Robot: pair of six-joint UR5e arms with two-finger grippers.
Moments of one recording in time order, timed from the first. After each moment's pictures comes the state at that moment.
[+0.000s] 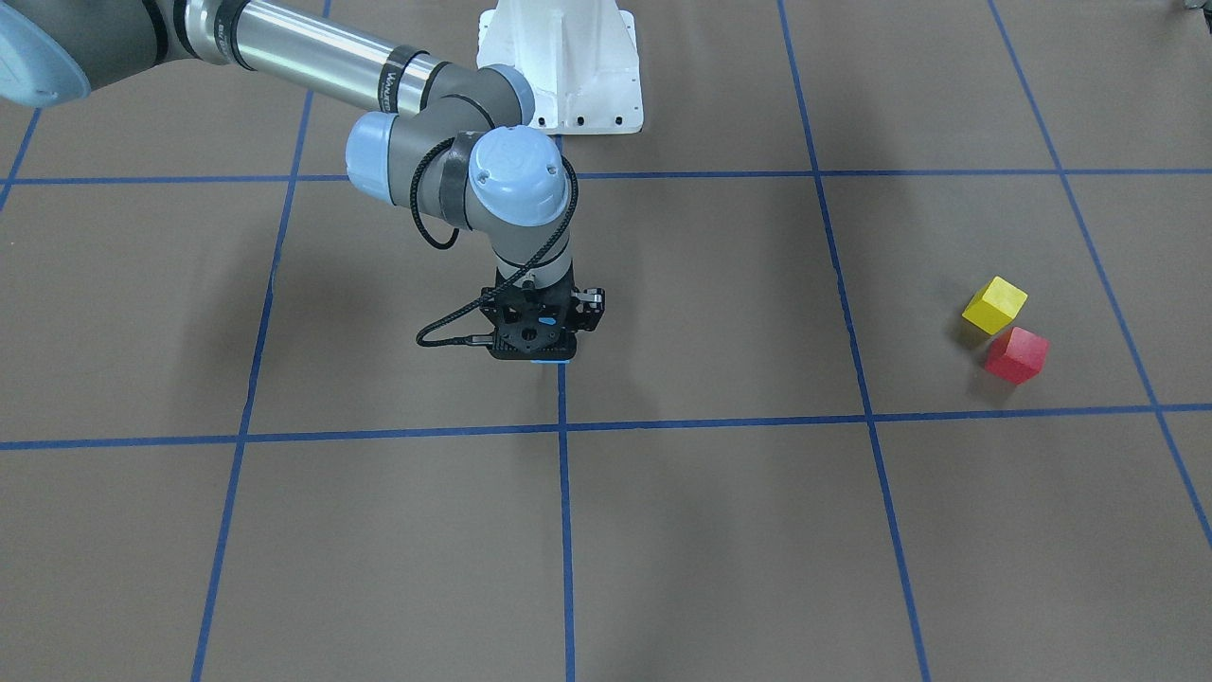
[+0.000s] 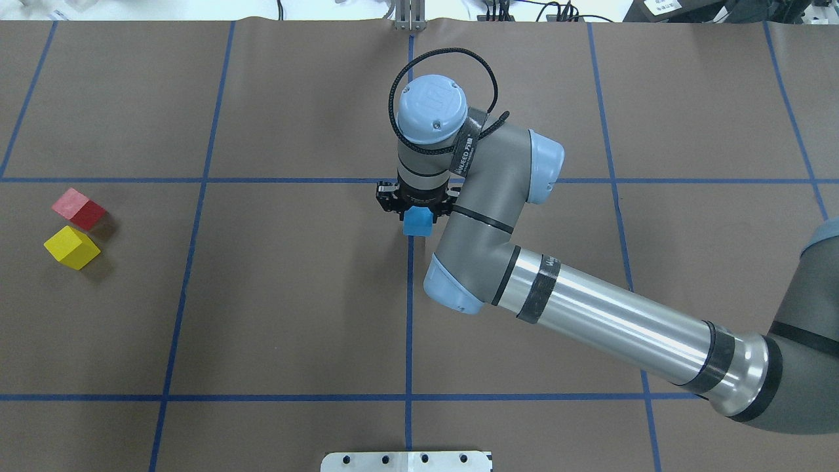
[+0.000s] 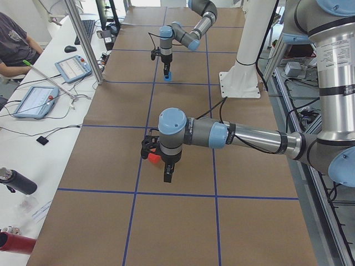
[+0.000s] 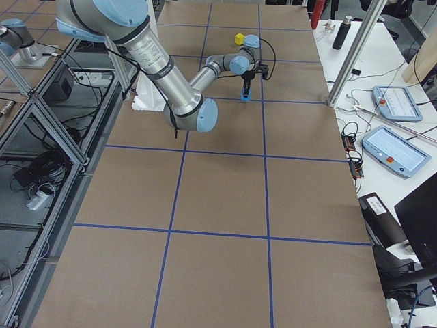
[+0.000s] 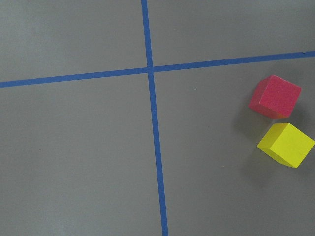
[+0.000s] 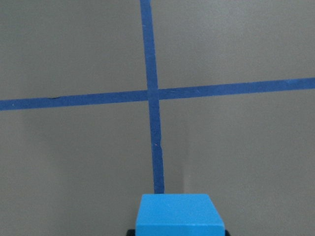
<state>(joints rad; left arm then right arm) -1.54 -1.38 -1.93 -1.53 -2.33 -0.01 0.58 -0.67 1.32 -1.49 1.97 1.22</state>
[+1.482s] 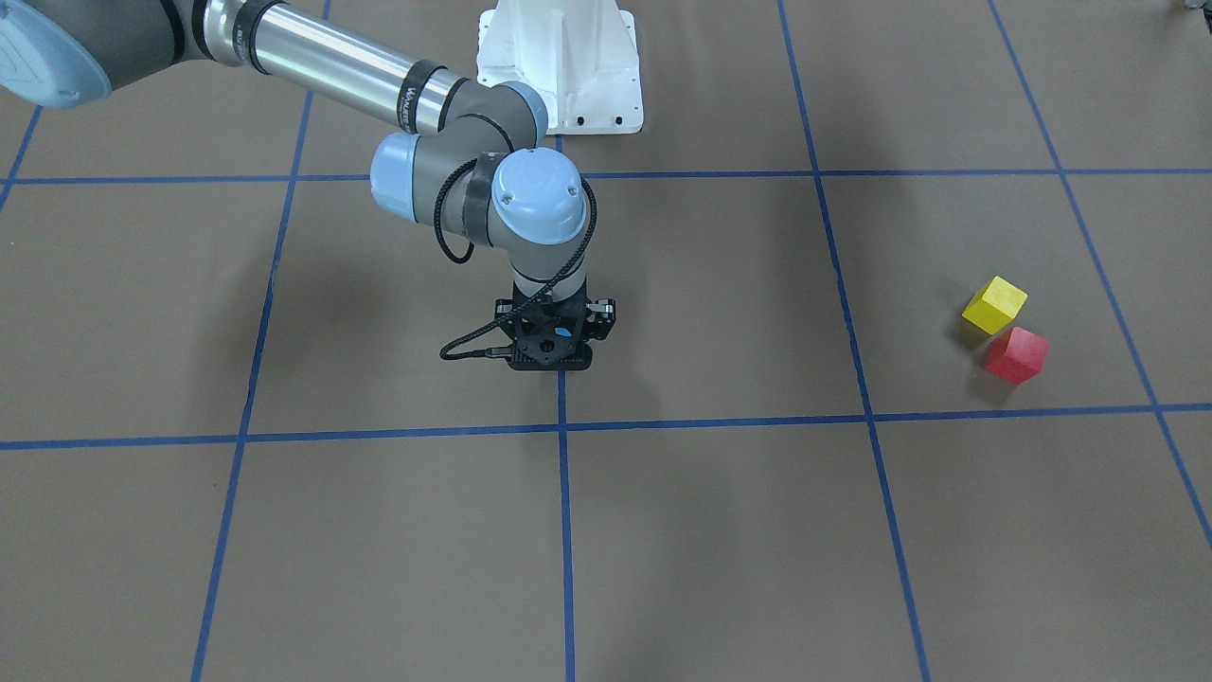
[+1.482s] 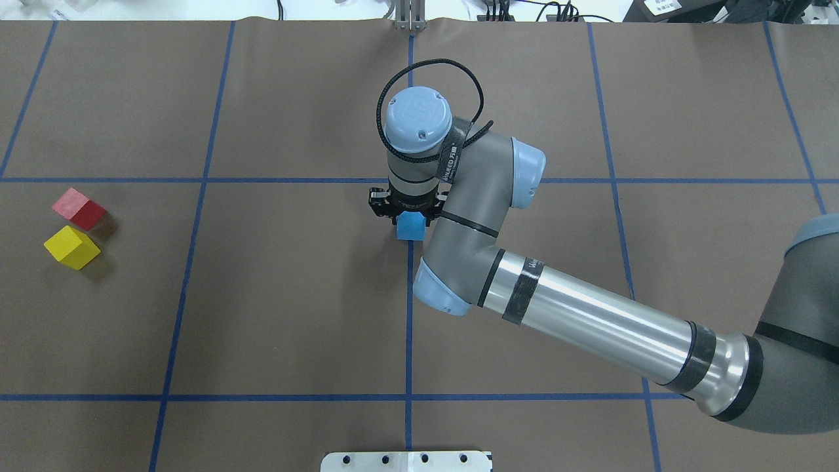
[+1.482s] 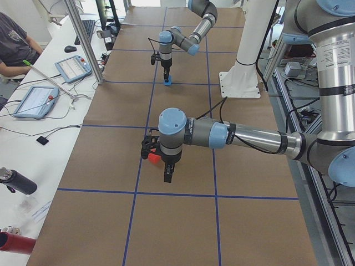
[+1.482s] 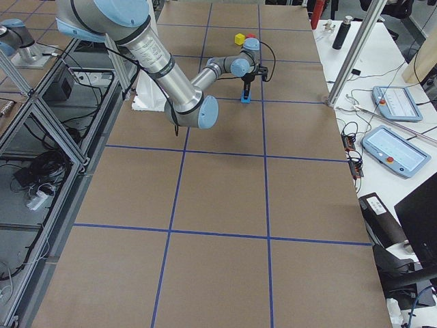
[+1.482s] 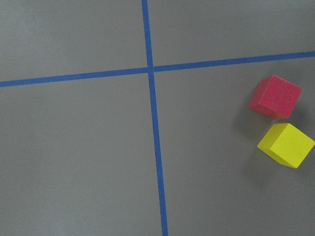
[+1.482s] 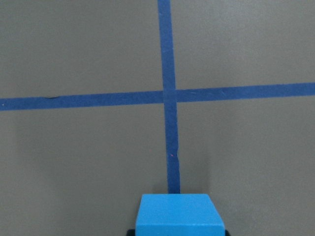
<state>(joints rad) -1.54 -1.38 -1.93 -1.53 -2.33 -0.02 0.56 -0.64 1.25 -1.45 1.96 1.21</state>
